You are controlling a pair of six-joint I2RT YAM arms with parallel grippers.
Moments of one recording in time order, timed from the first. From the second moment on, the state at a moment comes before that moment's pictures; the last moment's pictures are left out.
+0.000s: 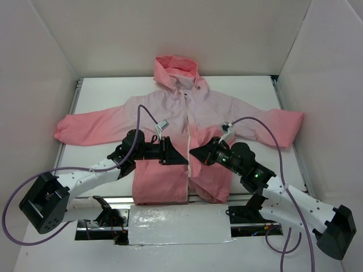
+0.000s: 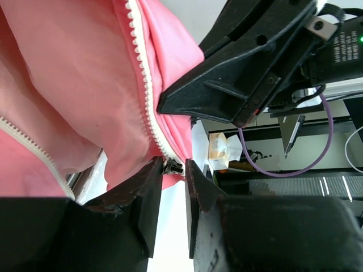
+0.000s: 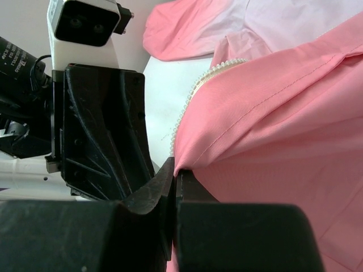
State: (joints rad) left arm -0.68 1.22 0.58 0.47 0.73 -1.08; right arm 0.78 0.75 0.48 0.13 -0.07 0.80
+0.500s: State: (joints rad) left arm -0.69 1.25 0.58 0.49 0.74 -1.09; right arm 0.78 0.77 0.48 0.13 -0.06 0.80
